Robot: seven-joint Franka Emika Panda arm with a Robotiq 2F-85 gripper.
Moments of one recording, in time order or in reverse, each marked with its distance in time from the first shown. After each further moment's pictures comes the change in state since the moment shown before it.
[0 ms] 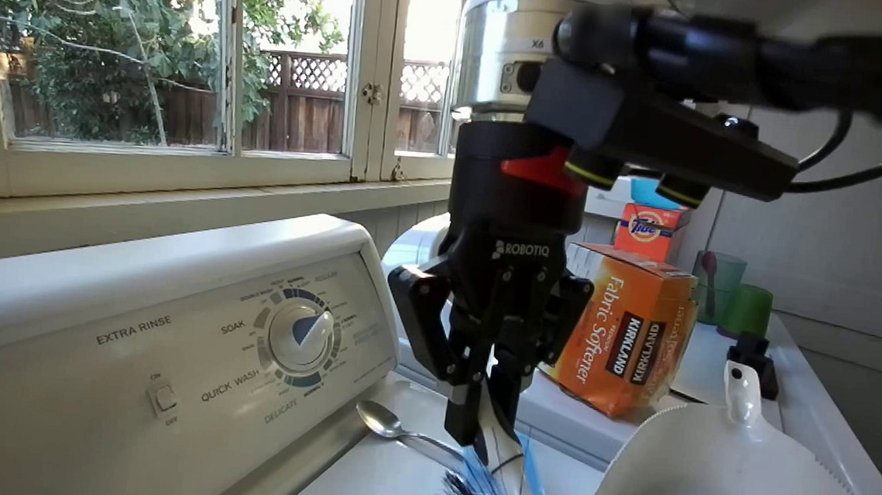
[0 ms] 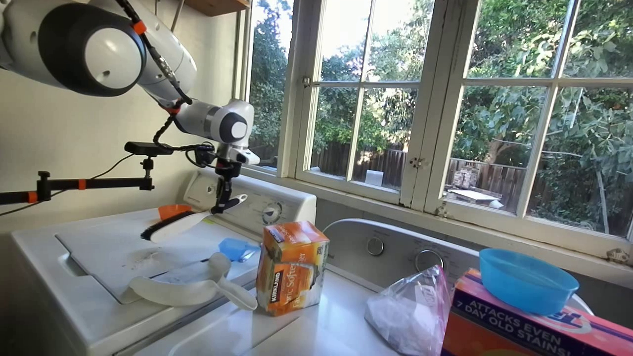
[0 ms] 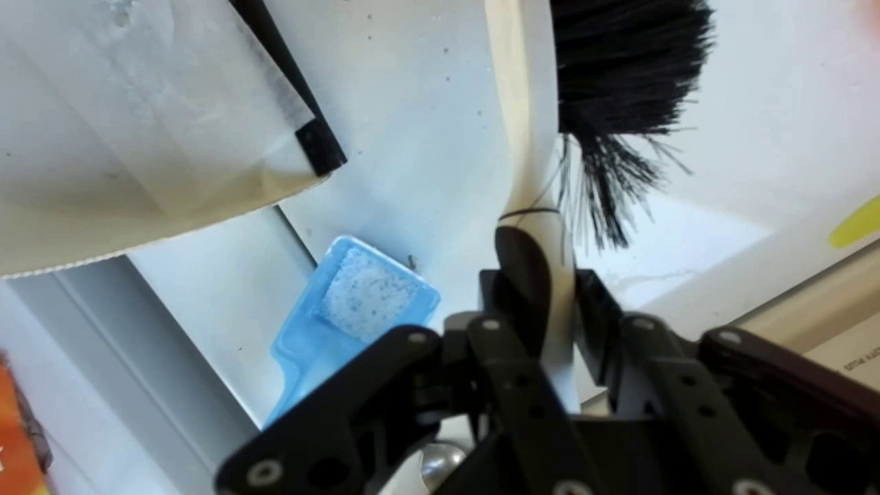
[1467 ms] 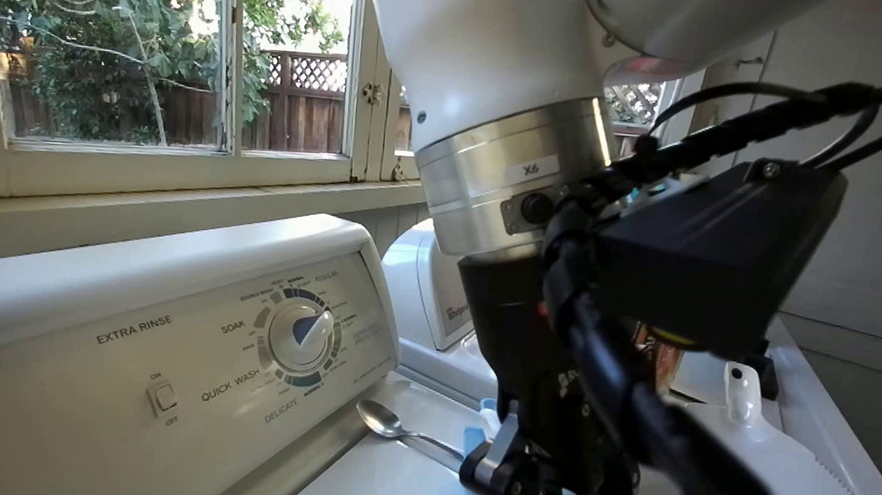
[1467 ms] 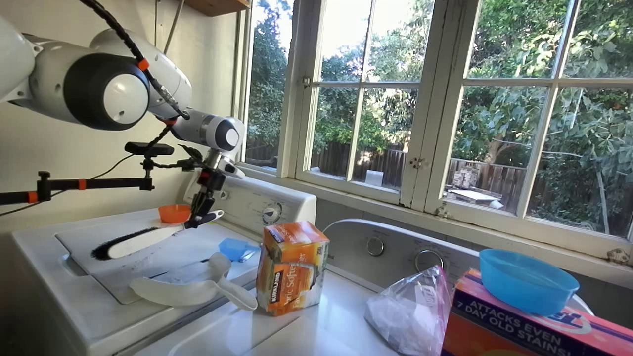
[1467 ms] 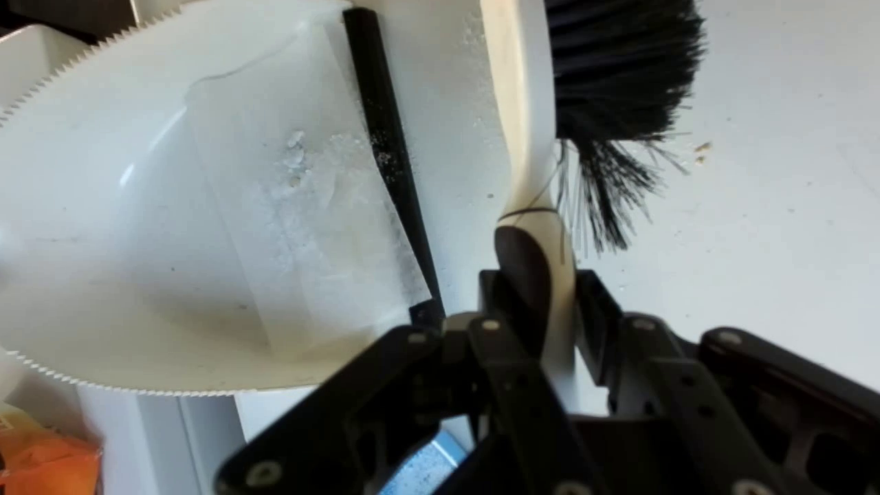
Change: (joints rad) arm 0.139 0.172 -0.082 0.243 0.003 -0.457 -0.091
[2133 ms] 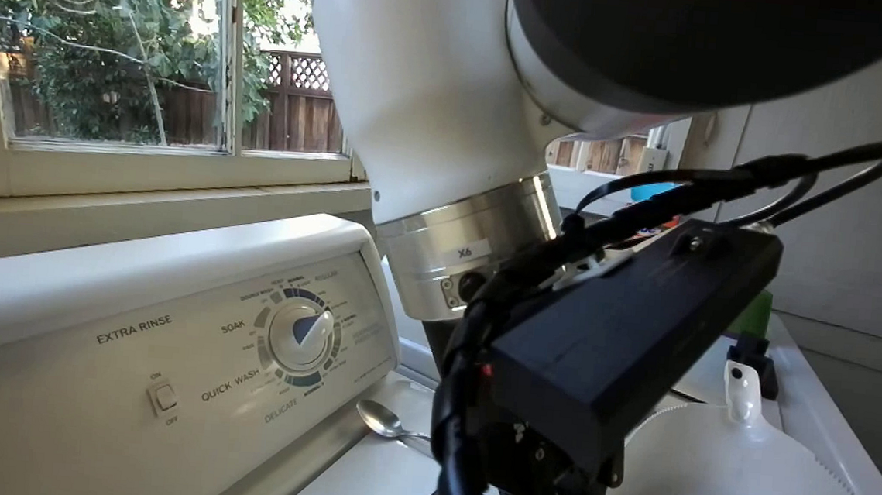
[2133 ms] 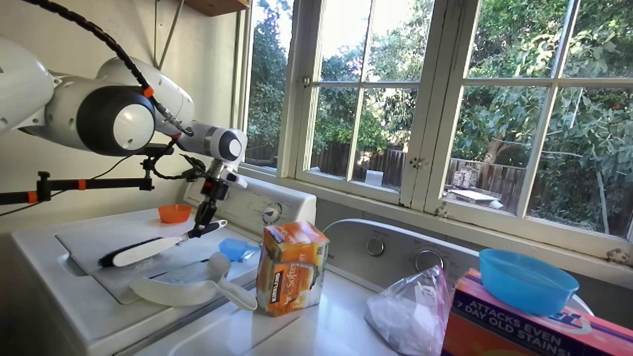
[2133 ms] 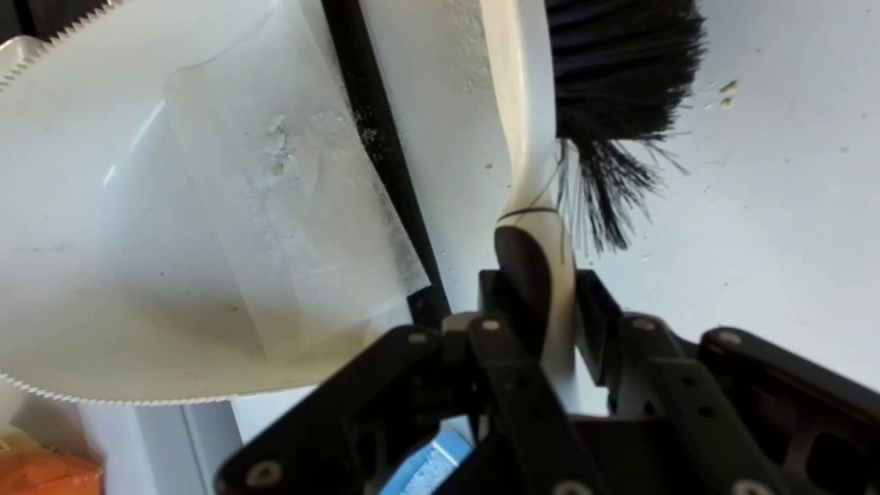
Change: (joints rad) arm 0.036 0.134 -0.050 0.162 0.000 -0.069 0.066
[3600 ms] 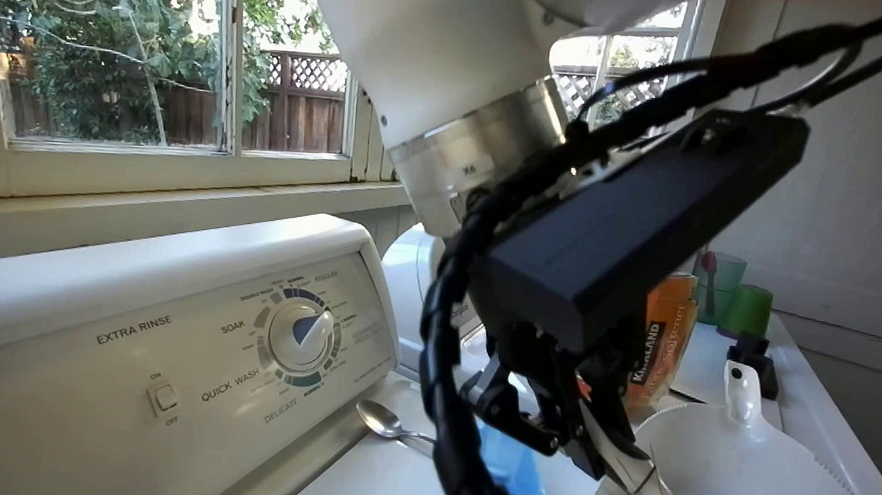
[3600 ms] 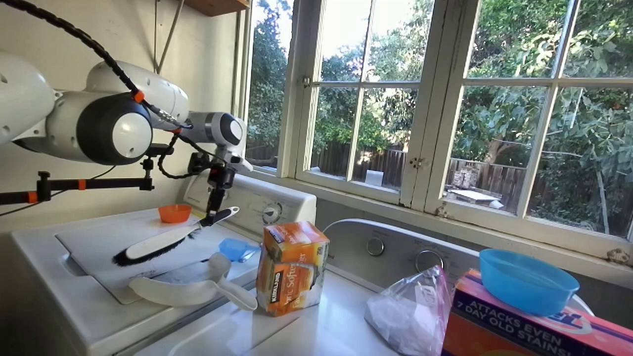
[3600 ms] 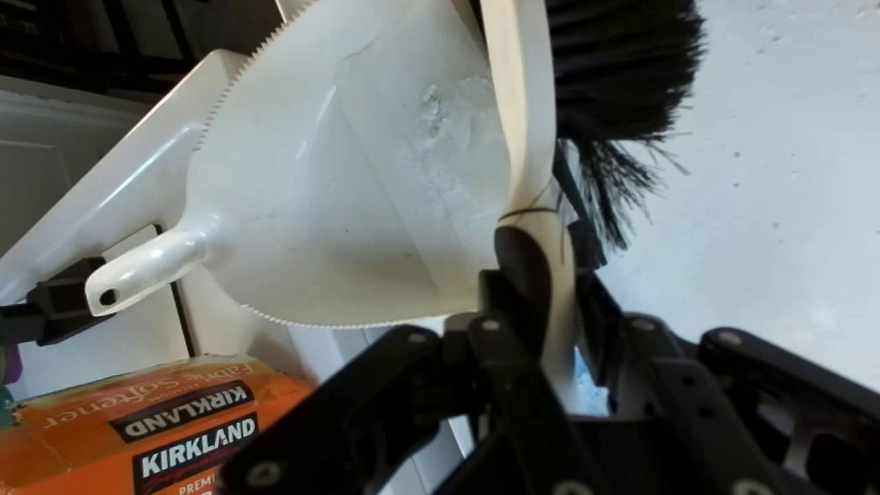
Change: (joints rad) arm 0.064 0.069 -0.106 0.249 -0.104 -0.261 0.076
